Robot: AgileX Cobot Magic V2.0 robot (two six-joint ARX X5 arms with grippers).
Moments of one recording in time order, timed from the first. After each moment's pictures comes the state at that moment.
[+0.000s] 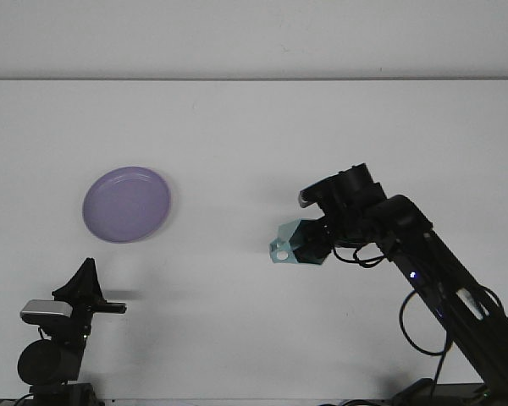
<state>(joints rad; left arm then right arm) 0.06 0.00 0.03 0.17 0.11 -0.07 0.45 1.46 1.42 -1.09 -0.21 0.02</state>
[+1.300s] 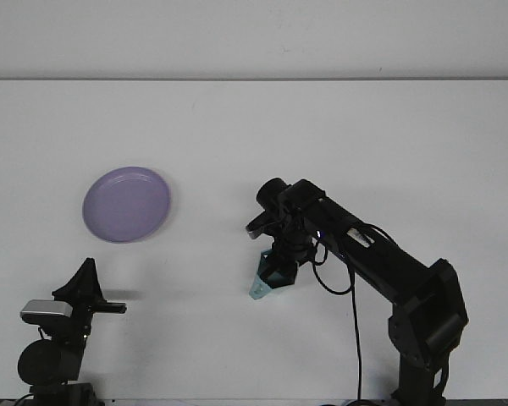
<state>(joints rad) 0.06 0.00 0.03 0.17 0.11 -0.07 0.62 1.91 1.58 -1.29 -0.16 -0.10</state>
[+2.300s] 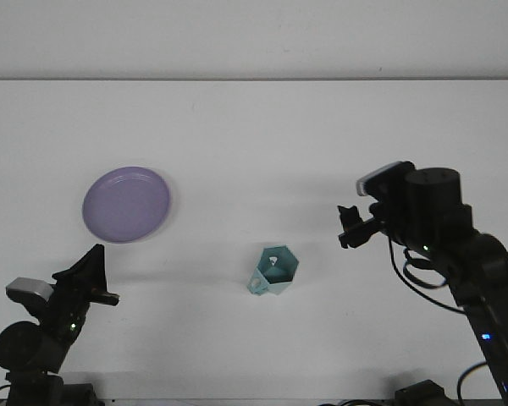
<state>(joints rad) 0.02 0.28 0.36 0.06 0.28 -0.37 0.27 1.13 1.36 -0.88 -0.16 -0.10</state>
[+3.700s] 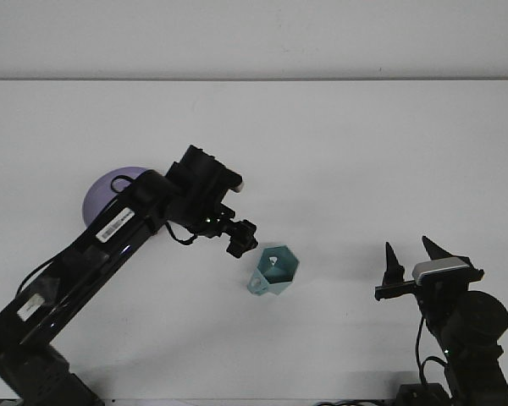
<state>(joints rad) -0.63 1.71 1.75 -1.02 0.39 -0.04 0.01 0.44 0.57 -0.35 -0.16 -0.02</state>
